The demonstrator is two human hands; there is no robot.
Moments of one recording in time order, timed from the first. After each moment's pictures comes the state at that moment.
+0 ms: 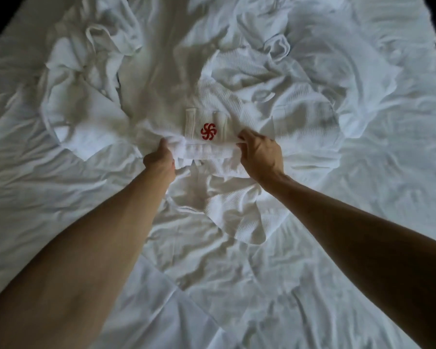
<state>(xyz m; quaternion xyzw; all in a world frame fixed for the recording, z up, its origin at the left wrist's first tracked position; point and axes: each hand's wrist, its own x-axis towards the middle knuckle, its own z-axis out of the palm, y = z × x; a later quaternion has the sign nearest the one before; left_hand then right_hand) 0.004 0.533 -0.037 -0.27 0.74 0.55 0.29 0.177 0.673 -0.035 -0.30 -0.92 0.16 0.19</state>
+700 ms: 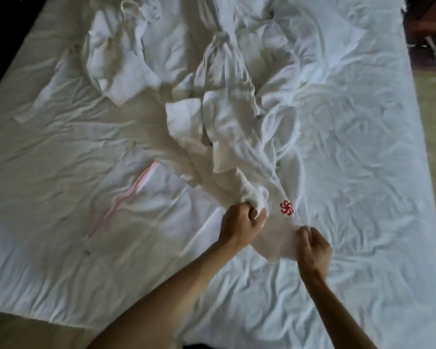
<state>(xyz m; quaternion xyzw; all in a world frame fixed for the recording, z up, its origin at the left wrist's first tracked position) 0.405 0.330 0.049 0.31 0.84 0.32 0.30 0.575 0.395 0.020 -0.64 -0.62 0.41 0.19</state>
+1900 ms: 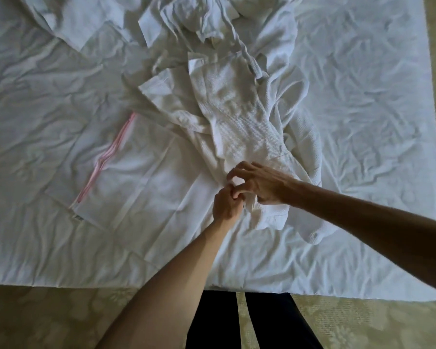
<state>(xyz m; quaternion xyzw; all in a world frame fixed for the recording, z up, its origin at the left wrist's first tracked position) 0.447 0.243 -0.063 0.17 0.83 0.27 0.45 0.514 0.394 -0.003 0.08 -0.97 0.20 -0.12</state>
